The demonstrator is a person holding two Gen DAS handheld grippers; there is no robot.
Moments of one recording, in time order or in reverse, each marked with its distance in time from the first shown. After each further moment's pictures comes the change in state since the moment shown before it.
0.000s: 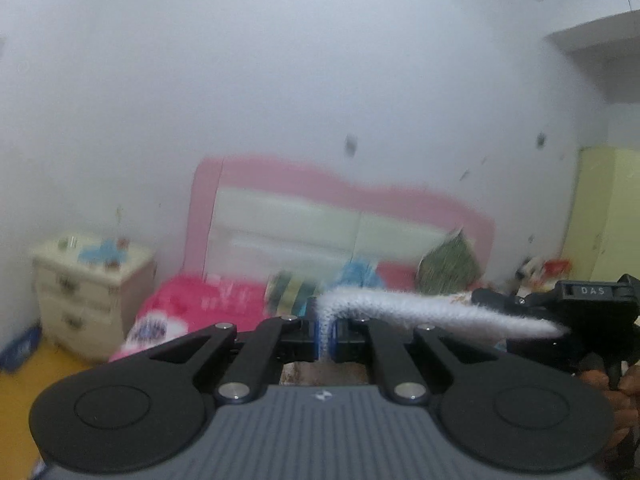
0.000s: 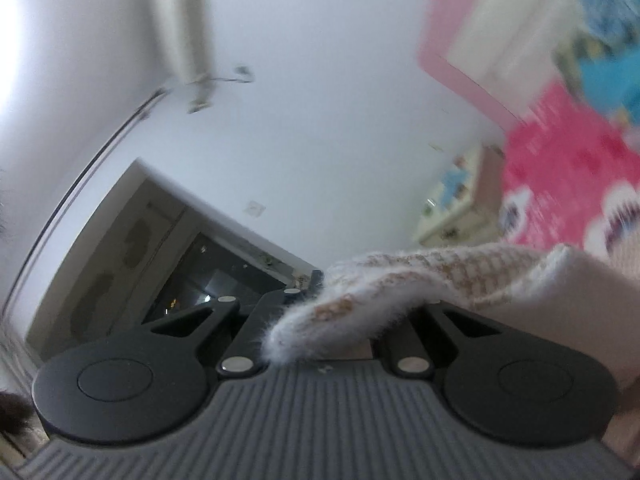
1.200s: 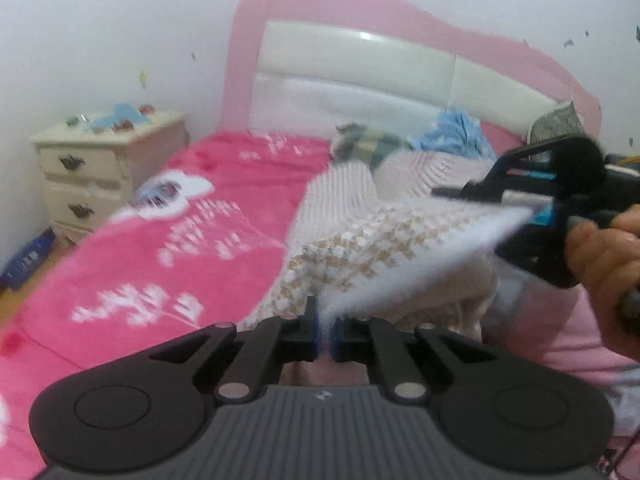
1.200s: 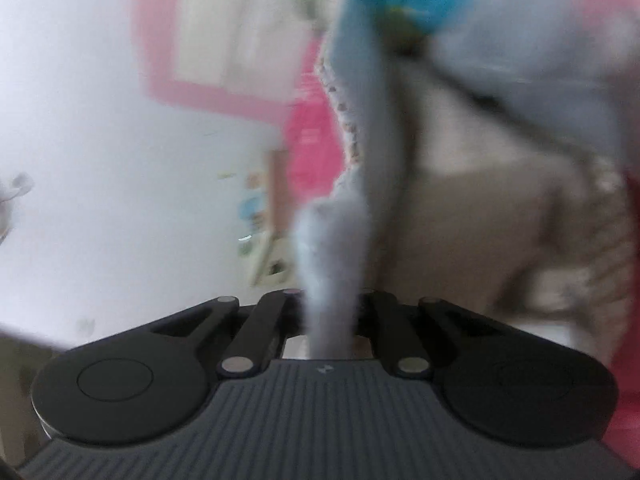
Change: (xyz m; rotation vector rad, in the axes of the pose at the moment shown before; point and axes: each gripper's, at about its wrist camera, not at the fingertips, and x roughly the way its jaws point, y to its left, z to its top) left arm 0.309 0.088 -0.221 -0.042 0.372 0.219; right arm 0.180 -0.353 0.034 0.431 -0.029 -0.419
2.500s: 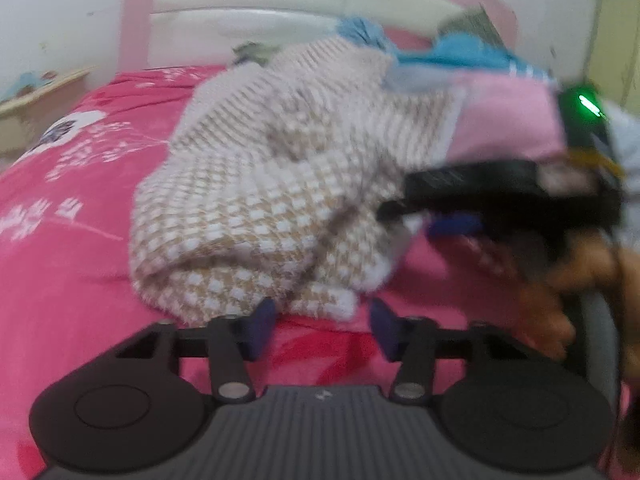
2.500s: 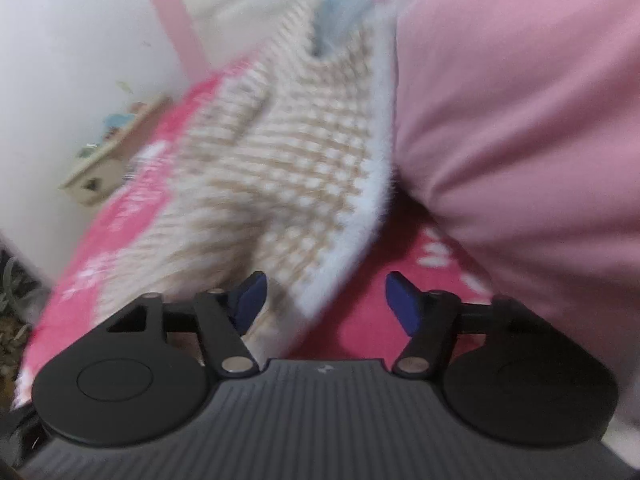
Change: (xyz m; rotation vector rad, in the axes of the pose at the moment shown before) left arm 0.066 -0.053 -0.139 0.230 0.182 -0.240; right arm -0.034 -0.092 -0.067 -0.647 -0.160 -0.593
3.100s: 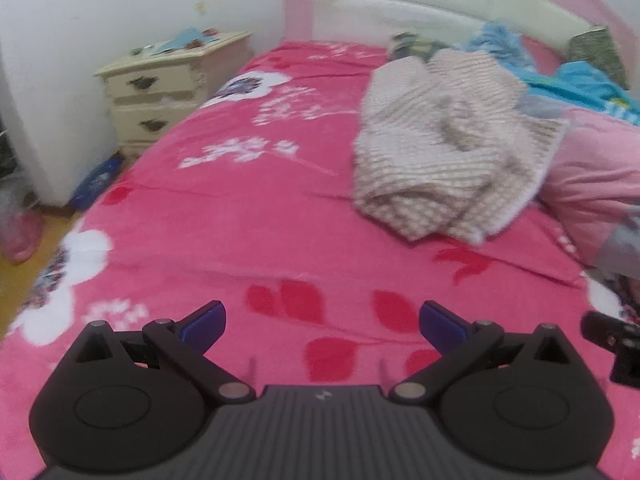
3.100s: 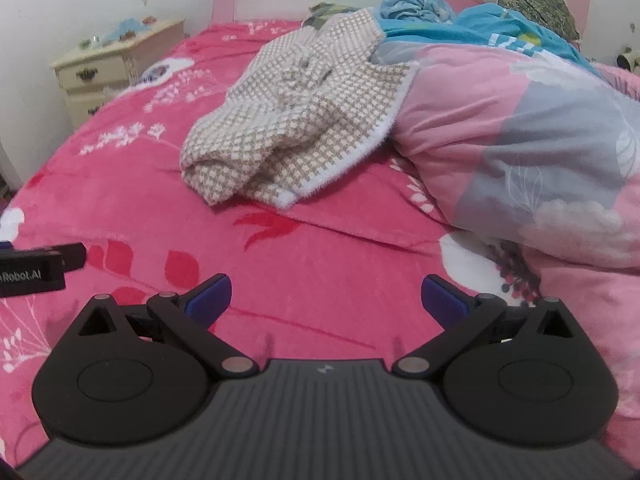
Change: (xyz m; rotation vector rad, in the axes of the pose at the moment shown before) left arm -0.173 0.040 -0.042 -0.246 0.063 0.309; right arm -0.205 0.112 -0.119 -0.311 0.028 -0.259
